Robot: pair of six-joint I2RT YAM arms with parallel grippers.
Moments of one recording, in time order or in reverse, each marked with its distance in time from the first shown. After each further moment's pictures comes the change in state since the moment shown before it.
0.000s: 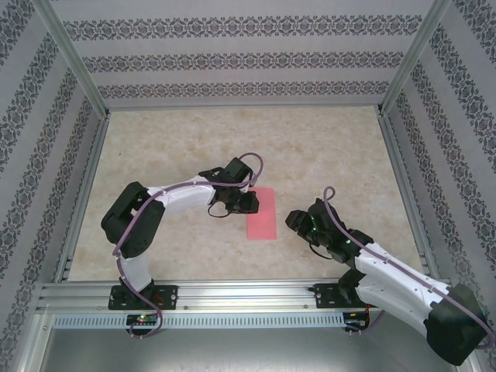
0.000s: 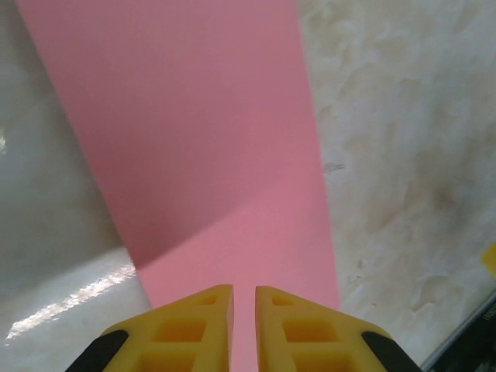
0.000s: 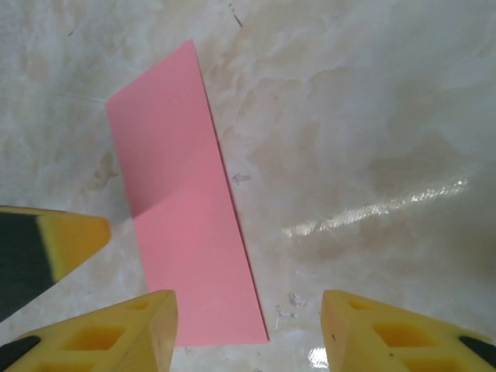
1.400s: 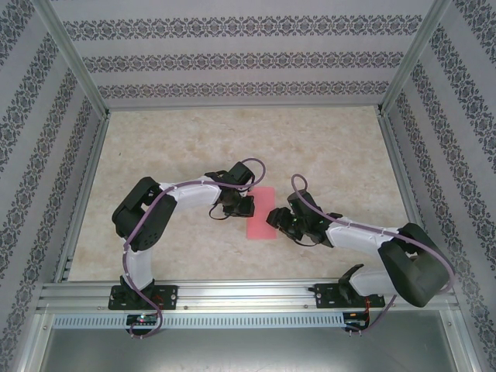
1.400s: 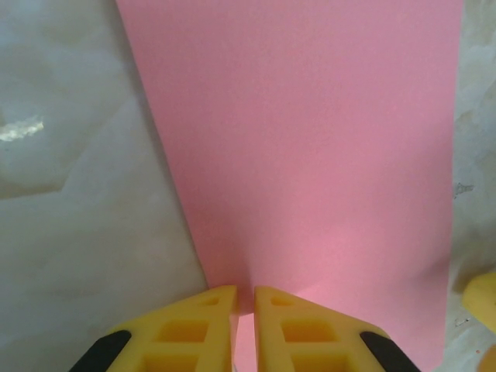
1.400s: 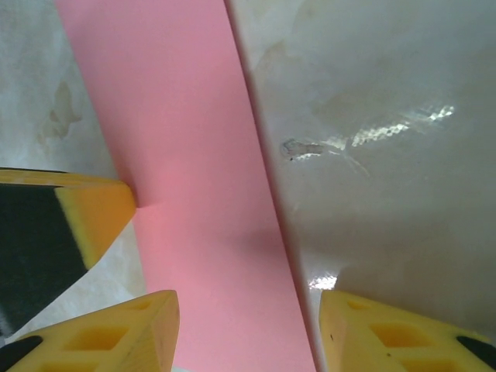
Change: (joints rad) left arm 0.002 0.084 0.014 -0.025 -0.094 0.030; right arm 0.003 0.521 0.130 0.249 -0.211 -0.023
